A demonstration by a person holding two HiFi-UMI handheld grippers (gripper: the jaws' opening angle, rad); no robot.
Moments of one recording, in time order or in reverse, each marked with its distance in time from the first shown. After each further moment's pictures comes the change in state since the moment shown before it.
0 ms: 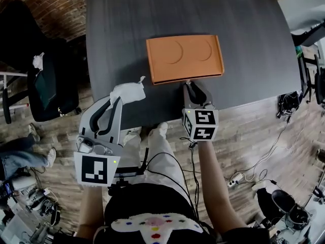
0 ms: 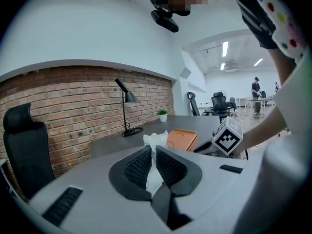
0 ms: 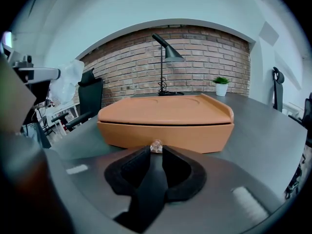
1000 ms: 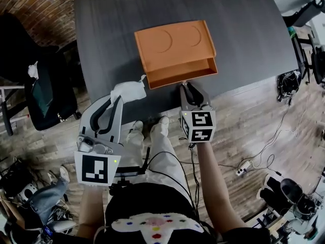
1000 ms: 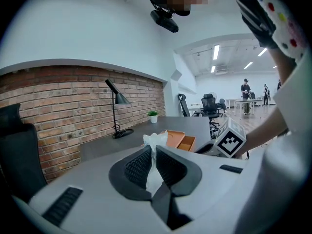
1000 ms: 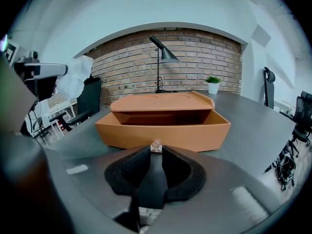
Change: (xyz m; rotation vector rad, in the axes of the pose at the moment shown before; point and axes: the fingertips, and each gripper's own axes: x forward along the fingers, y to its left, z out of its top) left arm -0.009 -0.028 0.001 0.036 -0.019 -0.109; right arm -0.044 0.008 -0.030 0.024 0.009 -0.060
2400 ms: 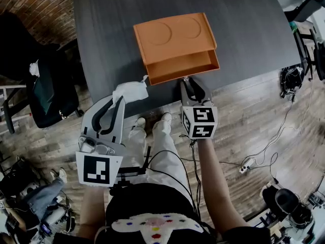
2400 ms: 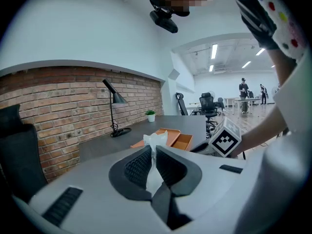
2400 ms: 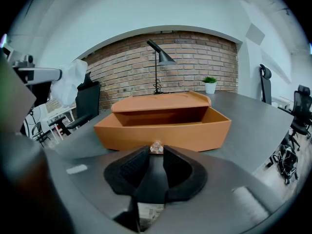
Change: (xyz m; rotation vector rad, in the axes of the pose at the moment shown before) left arm -0.011 -0.019 -0.006 0.018 0.013 -0.013; right arm -0.007 -0.001 -0.004 0.039 -0.037 -0.004
